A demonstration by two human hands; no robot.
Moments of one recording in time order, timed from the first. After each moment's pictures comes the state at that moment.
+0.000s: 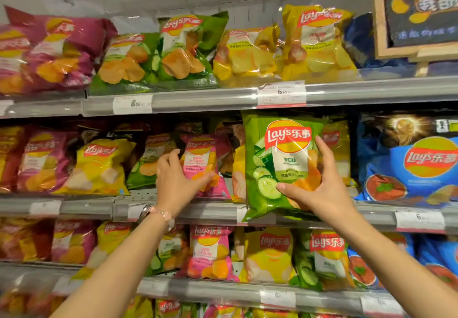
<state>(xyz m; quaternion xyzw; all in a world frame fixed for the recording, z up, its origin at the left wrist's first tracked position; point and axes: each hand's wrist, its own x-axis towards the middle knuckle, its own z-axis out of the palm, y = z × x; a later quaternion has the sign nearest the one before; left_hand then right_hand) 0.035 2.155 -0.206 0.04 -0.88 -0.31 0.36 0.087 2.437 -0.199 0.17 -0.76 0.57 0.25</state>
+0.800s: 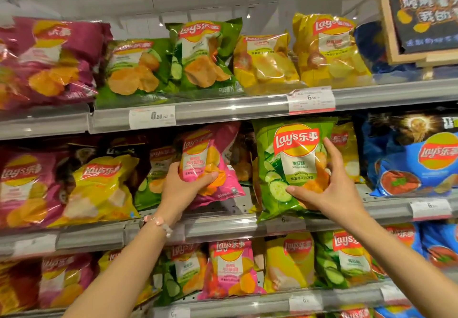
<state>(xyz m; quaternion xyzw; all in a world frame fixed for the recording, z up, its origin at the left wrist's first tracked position) 0.006 2.094 -0.191 -0.03 -0.77 -0.59 0.23 0.088 2.374 -0.192 0.08 -0.81 0.48 0.33</state>
